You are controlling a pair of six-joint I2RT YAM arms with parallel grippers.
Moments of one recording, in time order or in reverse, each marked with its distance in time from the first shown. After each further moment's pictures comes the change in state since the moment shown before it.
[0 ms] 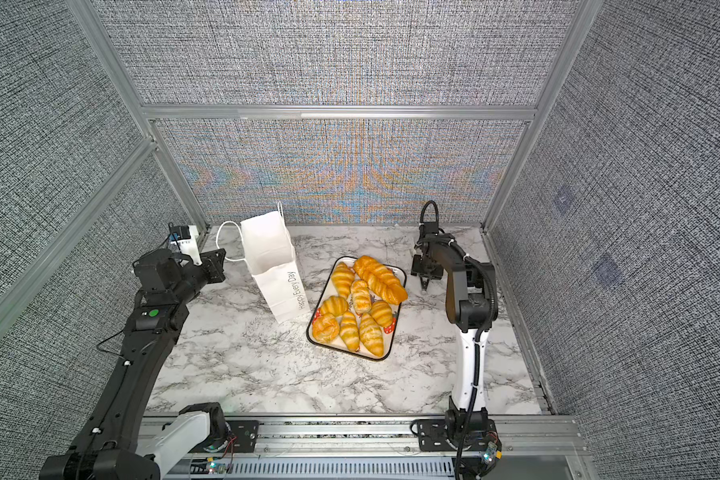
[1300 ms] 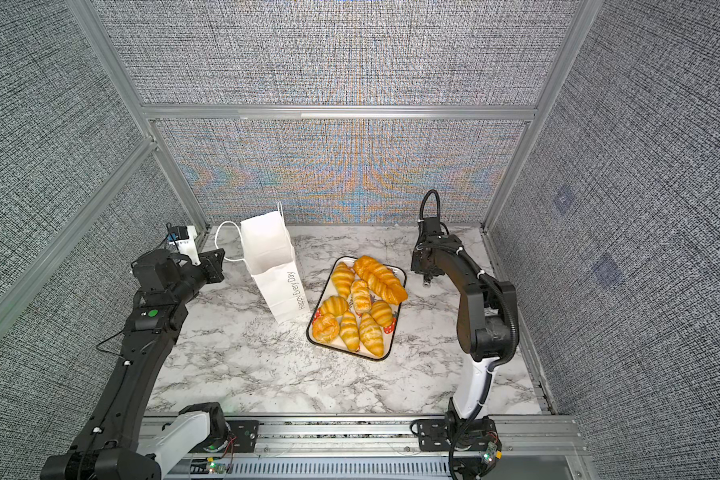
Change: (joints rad) left arm 0.013 0.000 -0.004 0.003 0.008 -0.008; right arm 0.073 -0.371 -0.248 0.044 0.058 0.023
